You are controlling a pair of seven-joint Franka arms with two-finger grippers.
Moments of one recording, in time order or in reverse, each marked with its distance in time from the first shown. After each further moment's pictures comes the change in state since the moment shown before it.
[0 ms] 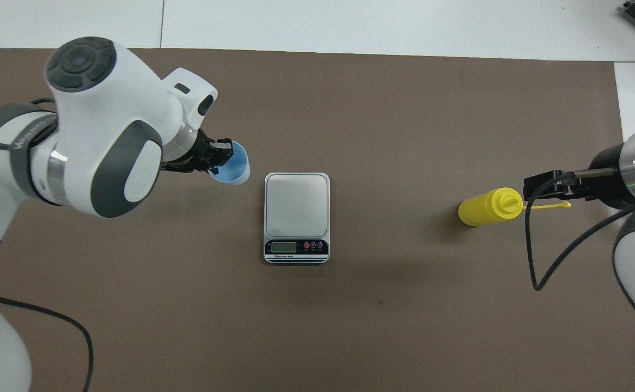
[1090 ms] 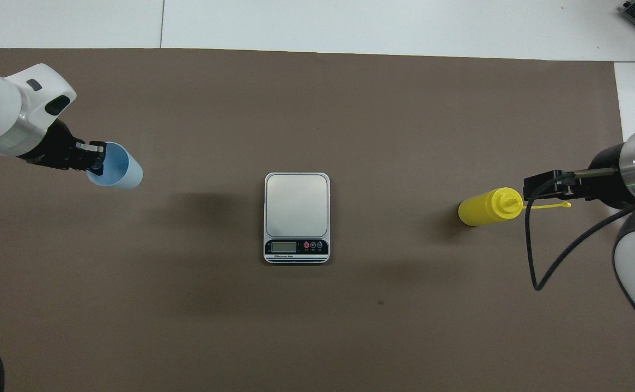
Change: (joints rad) left arm 0.340 -0.152 -0.001 -0.058 0.018 -0.181 0.533; right arm 0.000 0.000 0.000 0.000 0.000 0.000 0.000
